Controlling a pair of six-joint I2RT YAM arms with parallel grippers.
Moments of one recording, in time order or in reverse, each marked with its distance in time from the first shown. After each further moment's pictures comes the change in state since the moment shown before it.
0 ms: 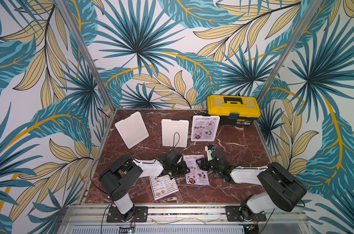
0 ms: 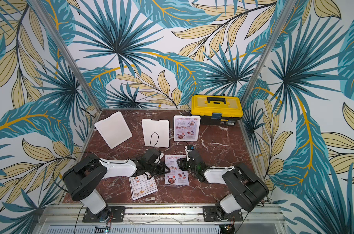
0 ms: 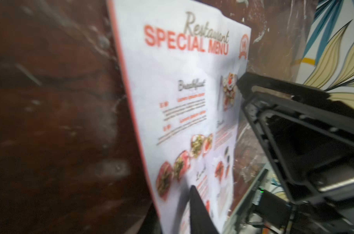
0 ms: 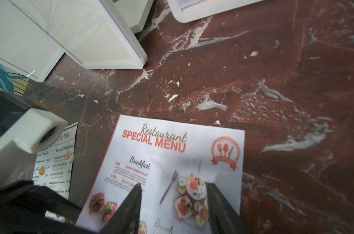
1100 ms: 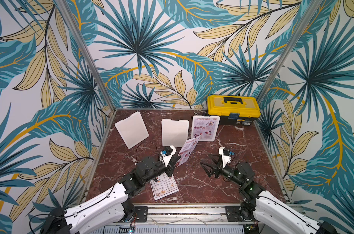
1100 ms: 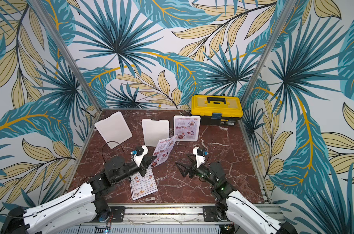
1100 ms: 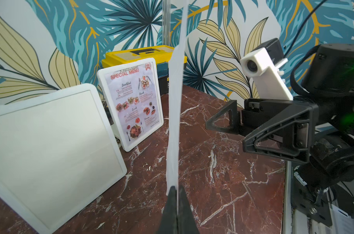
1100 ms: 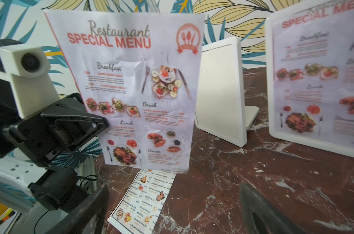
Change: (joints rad) left arm -0.061 -0.858 -0.239 0.106 -0.243 0.940; right arm 0.002 -0.745 -0.215 0.079 -0.255 -0.148
